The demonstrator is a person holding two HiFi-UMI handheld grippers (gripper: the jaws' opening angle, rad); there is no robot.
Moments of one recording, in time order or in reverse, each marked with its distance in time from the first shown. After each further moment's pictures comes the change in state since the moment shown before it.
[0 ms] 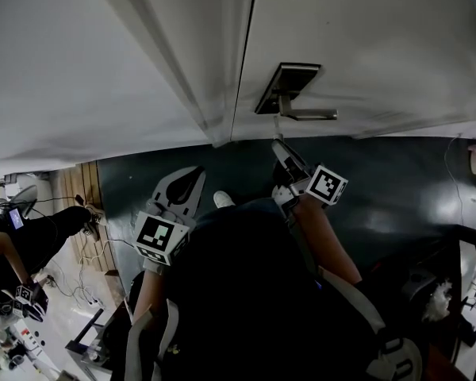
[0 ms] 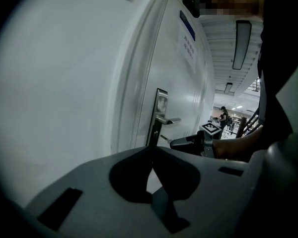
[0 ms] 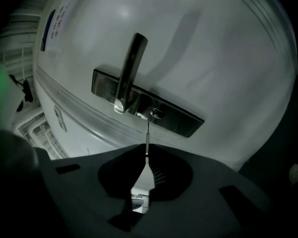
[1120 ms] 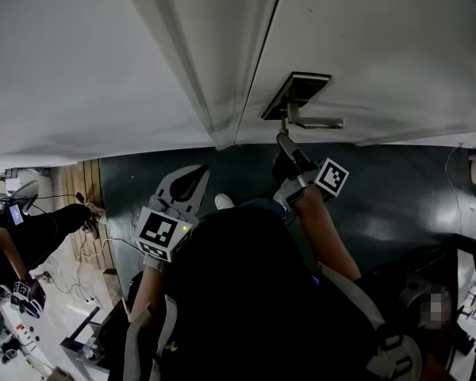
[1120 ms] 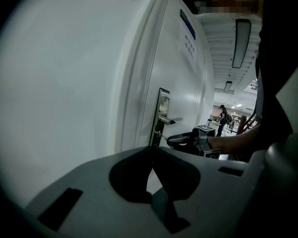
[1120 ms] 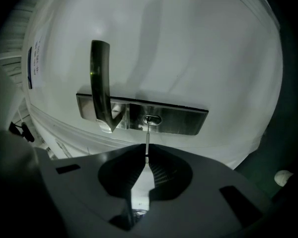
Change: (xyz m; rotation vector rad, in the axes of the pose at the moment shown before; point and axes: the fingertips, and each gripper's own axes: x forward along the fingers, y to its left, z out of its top) left arm 0.004 0.012 0.001 0.013 0.010 -0.004; right arm 0.023 -0.010 0.017 0.299 -0.075 0.084
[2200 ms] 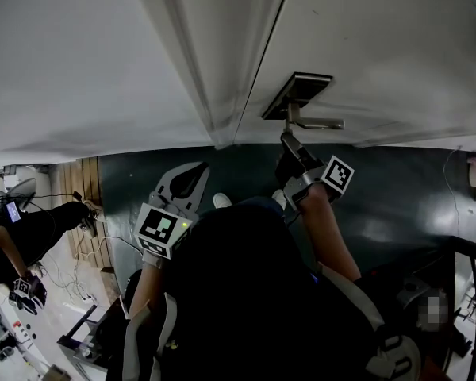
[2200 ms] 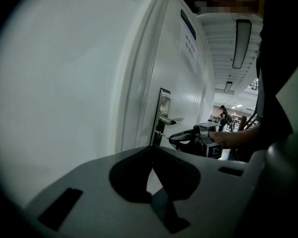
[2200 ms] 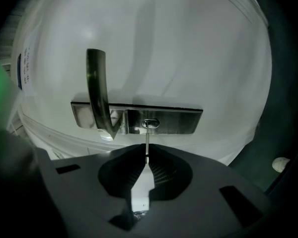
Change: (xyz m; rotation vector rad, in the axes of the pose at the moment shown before) left arm 0.006 0.003 -0.001 -0.006 -0.002 0.002; right arm -0.005 -0.002 0.009 0.095 -0.006 -0.065
